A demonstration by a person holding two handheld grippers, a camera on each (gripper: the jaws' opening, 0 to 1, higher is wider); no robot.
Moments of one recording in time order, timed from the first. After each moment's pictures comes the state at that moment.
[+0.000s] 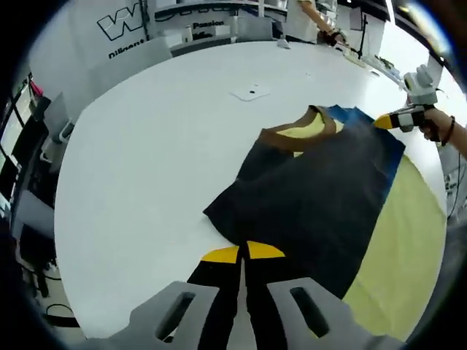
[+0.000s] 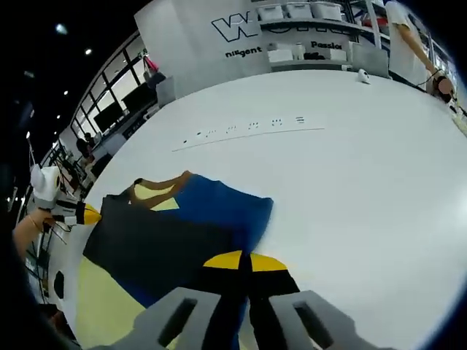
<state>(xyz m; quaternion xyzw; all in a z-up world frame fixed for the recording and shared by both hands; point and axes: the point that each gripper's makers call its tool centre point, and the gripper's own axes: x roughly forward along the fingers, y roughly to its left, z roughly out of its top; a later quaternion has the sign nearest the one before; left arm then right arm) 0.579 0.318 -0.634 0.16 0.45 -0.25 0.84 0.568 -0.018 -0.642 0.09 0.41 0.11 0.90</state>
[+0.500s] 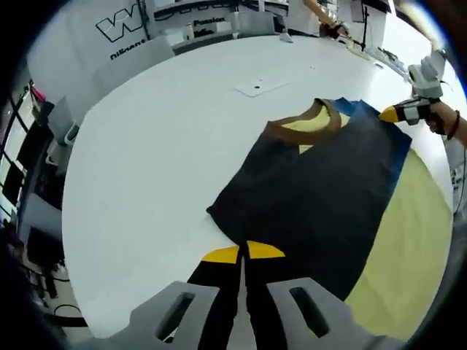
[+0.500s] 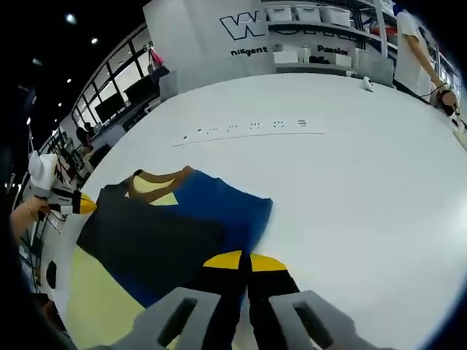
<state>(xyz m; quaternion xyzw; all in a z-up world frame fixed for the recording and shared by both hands) 0.572 0.322 -0.632 0.18 0.45 -0.24 0.84 0.567 -0.021 -0.641 0.06 0.41 0.11 0.90</state>
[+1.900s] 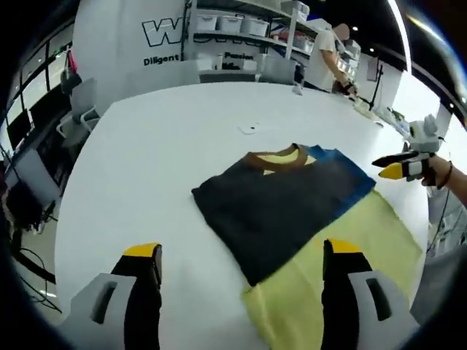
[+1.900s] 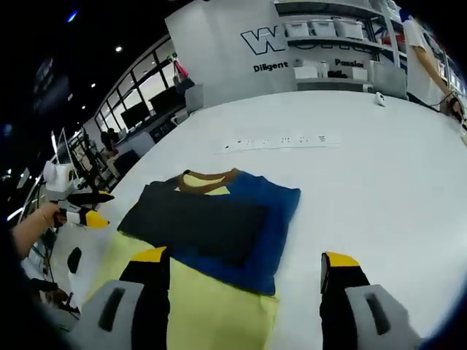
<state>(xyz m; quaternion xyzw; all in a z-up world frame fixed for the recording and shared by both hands) 0.511 0.321 -0.586 0.05 0.37 -0.22 0.90 0.497 0.005 -0.592 0.08 0.37 0.18 0.91</state>
